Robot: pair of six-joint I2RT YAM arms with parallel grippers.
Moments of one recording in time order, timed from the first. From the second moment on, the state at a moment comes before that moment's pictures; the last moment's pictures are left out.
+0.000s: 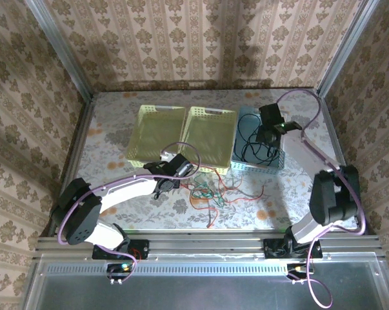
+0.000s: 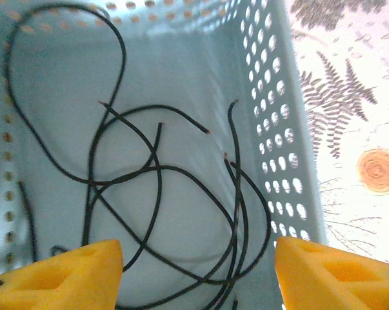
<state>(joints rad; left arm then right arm) -0.88 1.45 0.84 -0.61 -0.50 -0.67 0.20 1.55 1.18 -0.65 0.35 0.47</state>
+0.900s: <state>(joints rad) -0.88 1.46 0.85 -0.61 -0.51 -0.66 0.67 1.52 0.80 -0.39 -0.07 0.37</state>
